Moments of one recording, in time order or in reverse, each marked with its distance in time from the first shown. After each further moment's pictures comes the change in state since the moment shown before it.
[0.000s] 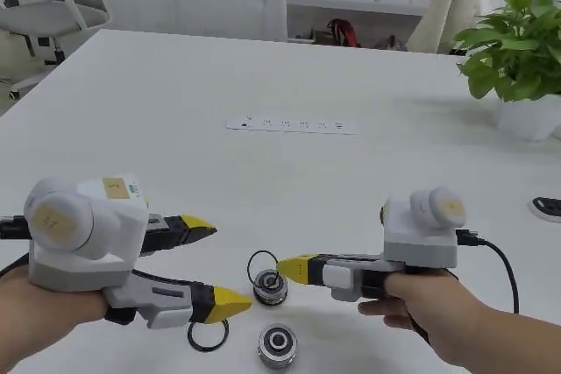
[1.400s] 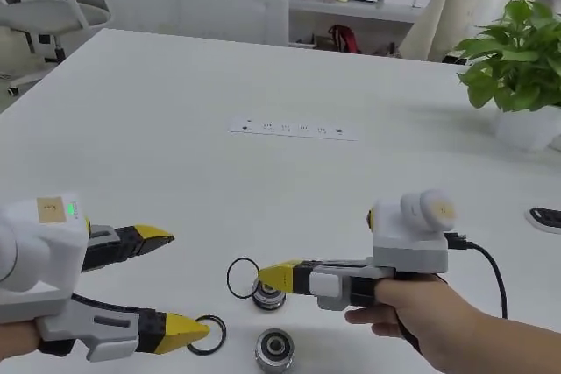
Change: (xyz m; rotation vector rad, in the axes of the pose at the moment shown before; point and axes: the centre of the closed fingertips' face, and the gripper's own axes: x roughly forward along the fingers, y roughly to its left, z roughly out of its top) left arm -0.038 0.002 -0.019 0.014 0.003 0.040; right arm 0.011 0.030 -0.002 -0.002 0.035 0.080
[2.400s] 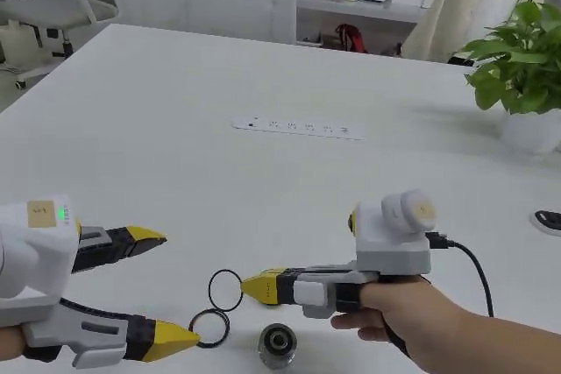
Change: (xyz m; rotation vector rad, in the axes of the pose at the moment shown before) left arm -0.011 -0.005 -0.011 0.012 0.018 0.008; right arm 0.018 0.019 -0.017 -0.008 0.077 0.068
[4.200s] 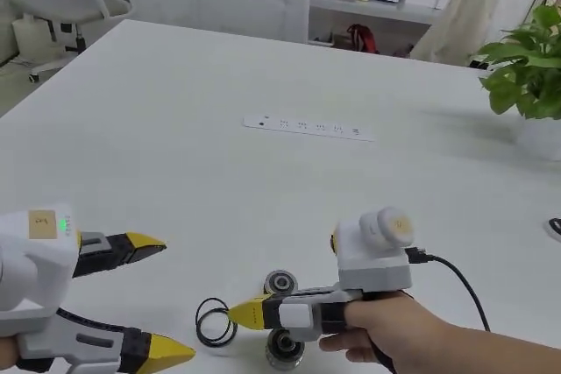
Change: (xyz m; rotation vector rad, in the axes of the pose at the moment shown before) left arm -0.007 -0.003 -0.013 0.013 0.028 -0.001; right arm 0.024 0.000 -0.030 0.071 0.097 0.034
